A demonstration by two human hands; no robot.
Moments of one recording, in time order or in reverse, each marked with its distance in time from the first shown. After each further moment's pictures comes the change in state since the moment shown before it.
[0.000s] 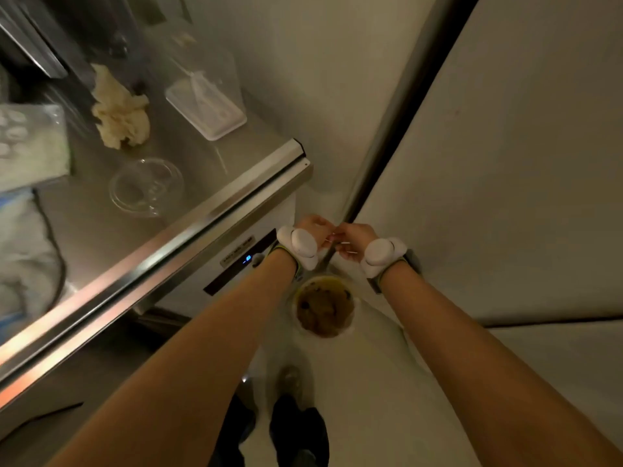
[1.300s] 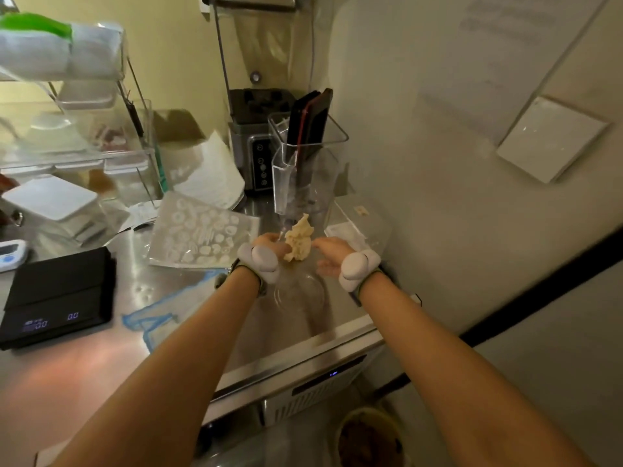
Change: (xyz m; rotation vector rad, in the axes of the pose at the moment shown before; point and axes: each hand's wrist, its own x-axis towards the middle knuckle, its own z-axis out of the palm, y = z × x) left_hand -0.082 0.030 -0.304 -0.088 0.580 0.024; right_hand -0.098 -0.183 0.246 -0.430 -0.321 -0.295
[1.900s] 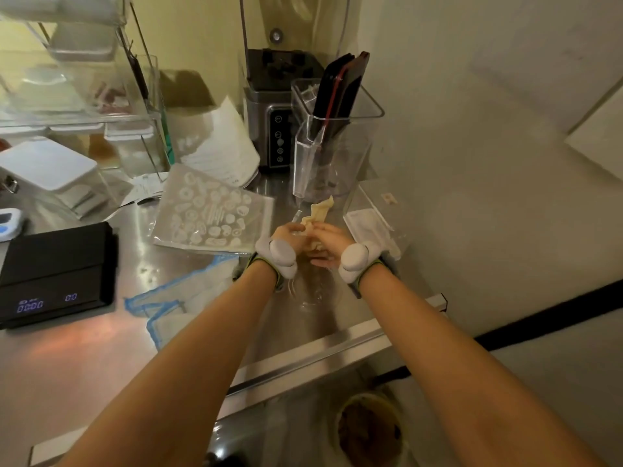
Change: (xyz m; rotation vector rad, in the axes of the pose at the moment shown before) left_hand 0.031 -0.020 0.016 -0.156 -0.046 -0.007; right_hand 0.041 0.008 0.037 0.058 -0.112 -0.032
